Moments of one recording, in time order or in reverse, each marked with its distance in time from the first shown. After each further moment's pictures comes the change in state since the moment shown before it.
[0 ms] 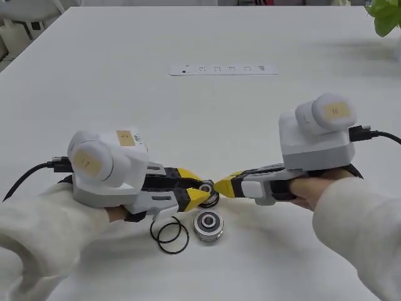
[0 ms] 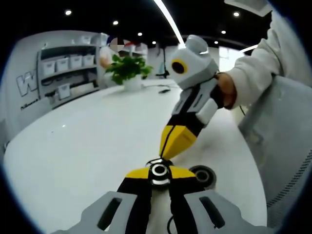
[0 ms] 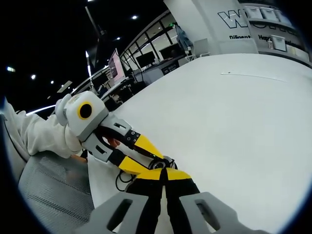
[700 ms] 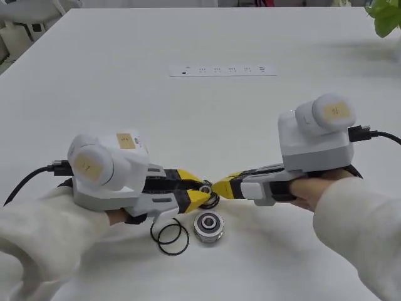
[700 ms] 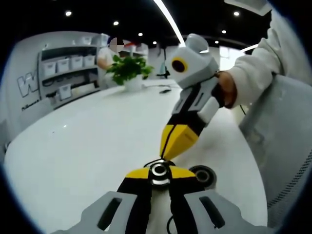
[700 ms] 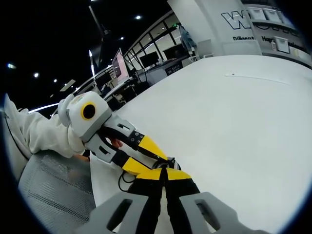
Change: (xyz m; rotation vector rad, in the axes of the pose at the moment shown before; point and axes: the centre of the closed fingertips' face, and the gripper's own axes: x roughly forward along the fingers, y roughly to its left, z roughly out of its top) left arm 0.000 0.001 -0.001 0.005 -0.001 0.012; right arm 0.000 0.005 0.002 -0.017 -0.005 0.029
